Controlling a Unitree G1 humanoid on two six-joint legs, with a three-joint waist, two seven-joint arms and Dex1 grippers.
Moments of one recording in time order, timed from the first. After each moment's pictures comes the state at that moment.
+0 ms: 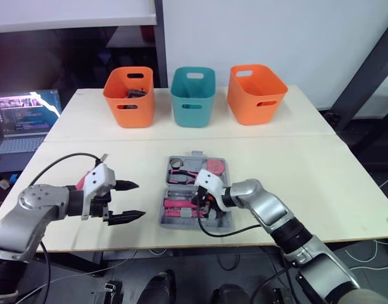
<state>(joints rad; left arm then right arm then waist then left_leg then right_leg) -0.15 0.89 0.09 -0.20 -0.47 0.42 -1.19 -0.58 -0.36 0.46 0.14 0.04 0.65 0.87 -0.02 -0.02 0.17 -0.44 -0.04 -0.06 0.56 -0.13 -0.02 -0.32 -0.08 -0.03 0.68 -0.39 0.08</state>
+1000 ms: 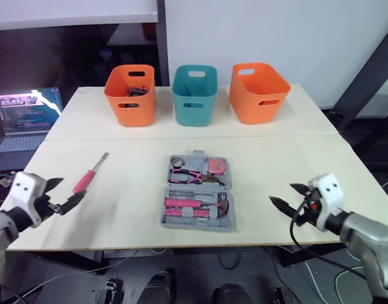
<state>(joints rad) 0.04 0.76 0.51 0.22 -0.41 0.14 -0.85 0.13 -0.58 -0.39 -0.36 0.33 0.58 0.69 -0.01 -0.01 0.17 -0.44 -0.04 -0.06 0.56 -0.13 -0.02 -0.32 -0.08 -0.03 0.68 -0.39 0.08</state>
